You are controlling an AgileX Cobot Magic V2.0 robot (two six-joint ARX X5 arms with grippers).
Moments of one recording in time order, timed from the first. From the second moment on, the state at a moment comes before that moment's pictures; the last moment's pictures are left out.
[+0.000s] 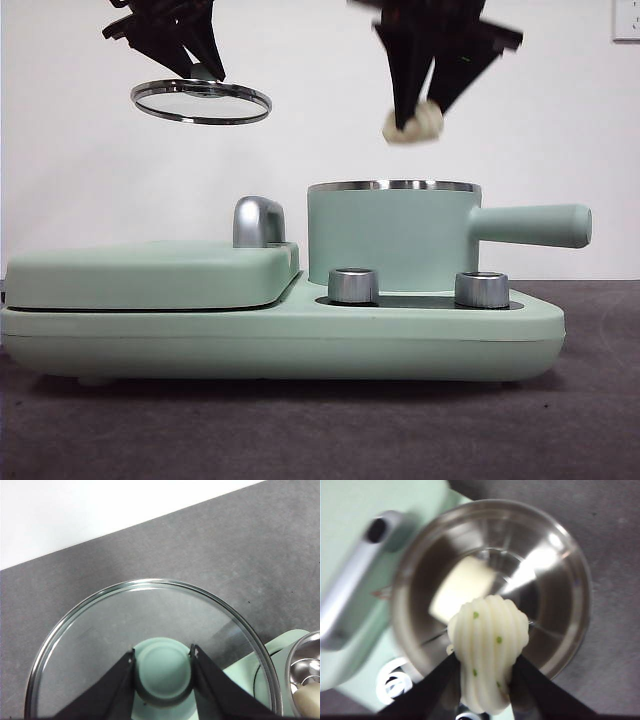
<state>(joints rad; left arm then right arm) -0.25 1.90 2.13 -0.87 0.24 0.13 0.55 1.74 1.77 -1.12 0.00 0.11</state>
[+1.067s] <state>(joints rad) -0.25 1.90 2.13 -0.87 0.24 0.13 0.53 1.93 1.78 -1.14 0.03 0.07</state>
